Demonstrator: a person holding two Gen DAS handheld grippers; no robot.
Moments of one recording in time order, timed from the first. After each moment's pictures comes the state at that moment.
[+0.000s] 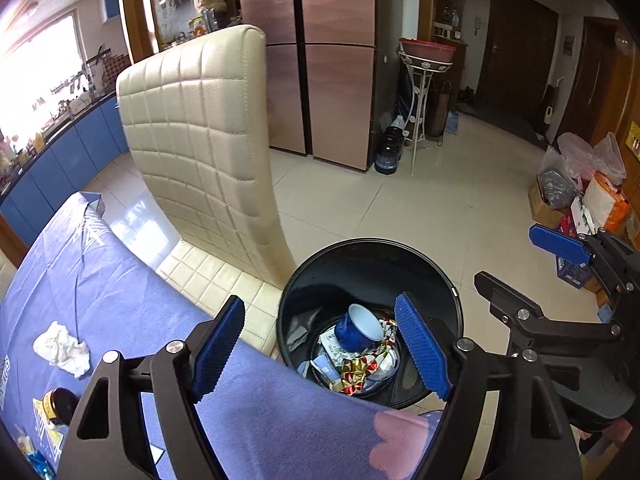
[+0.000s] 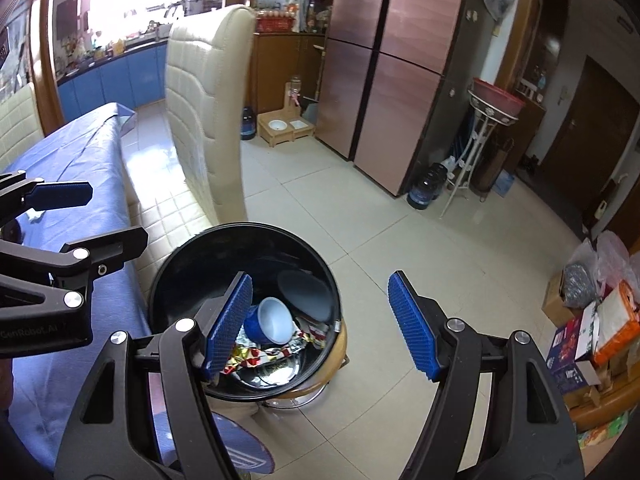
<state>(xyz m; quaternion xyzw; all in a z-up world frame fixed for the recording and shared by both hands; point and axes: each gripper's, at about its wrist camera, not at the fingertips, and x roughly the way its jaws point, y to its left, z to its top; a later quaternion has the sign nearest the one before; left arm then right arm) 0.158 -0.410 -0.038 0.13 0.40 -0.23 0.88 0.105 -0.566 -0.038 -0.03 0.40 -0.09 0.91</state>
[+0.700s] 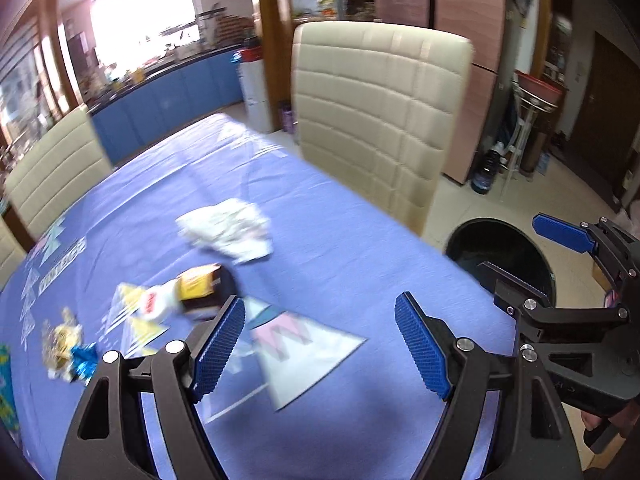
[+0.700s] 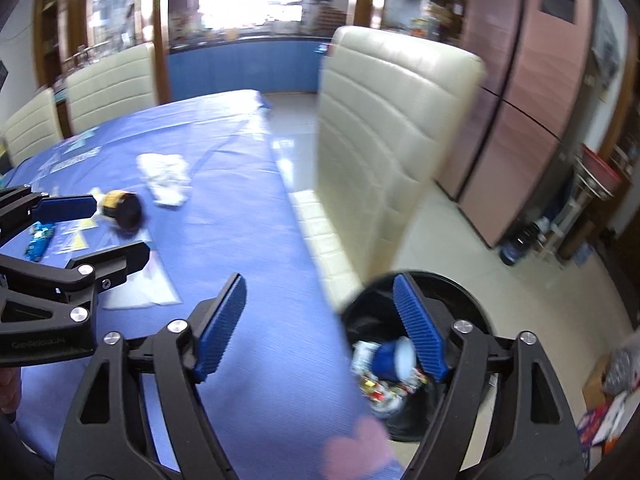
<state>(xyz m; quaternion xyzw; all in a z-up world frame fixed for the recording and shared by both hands) 0.123 -0.221 -0.033 0.05 0.42 -0.05 0.90 0.125 -0.398 -0.028 -0.09 0.38 0.10 0.91</state>
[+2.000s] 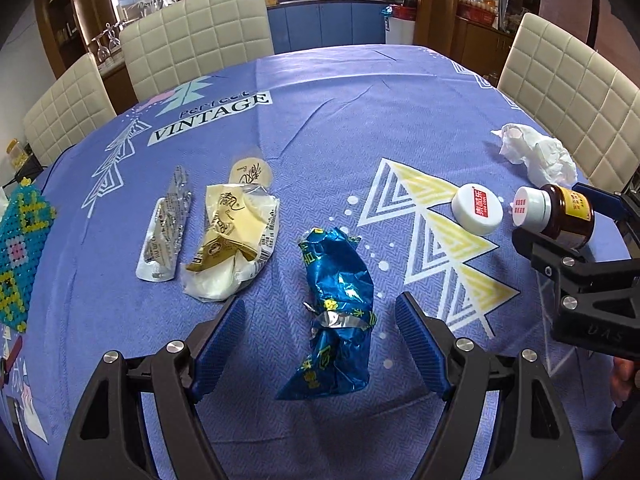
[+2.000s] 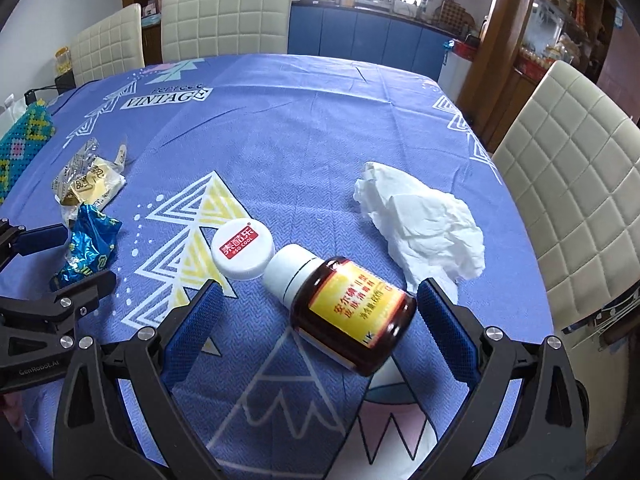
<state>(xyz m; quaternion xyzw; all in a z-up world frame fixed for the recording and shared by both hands) 0.110 0.013 -0.111 -0.04 0.48 0.14 0.87 0.184 -0.159 -0.085 -0.18 0.42 0.25 0.86</state>
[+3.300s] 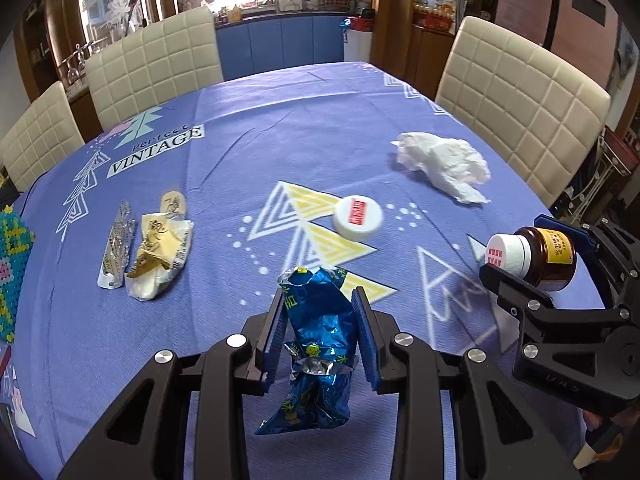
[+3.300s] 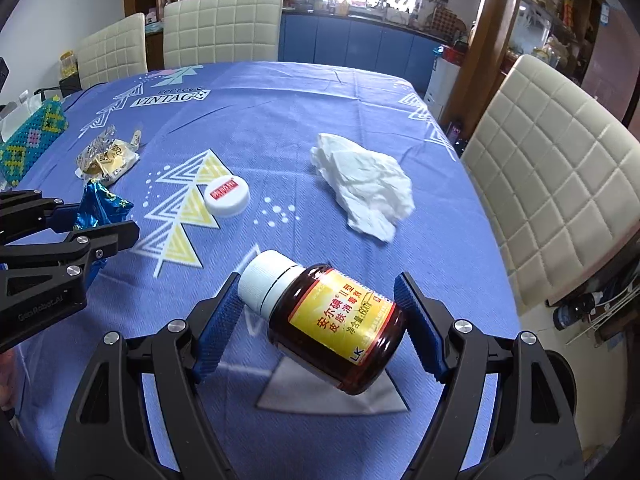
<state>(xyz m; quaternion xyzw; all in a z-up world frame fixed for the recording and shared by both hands) 0.099 -0.059 -0.078 -0.04 0.46 0.07 0.89 0.142 -0.225 -0.066 -0.17 0.40 0.24 0.87</state>
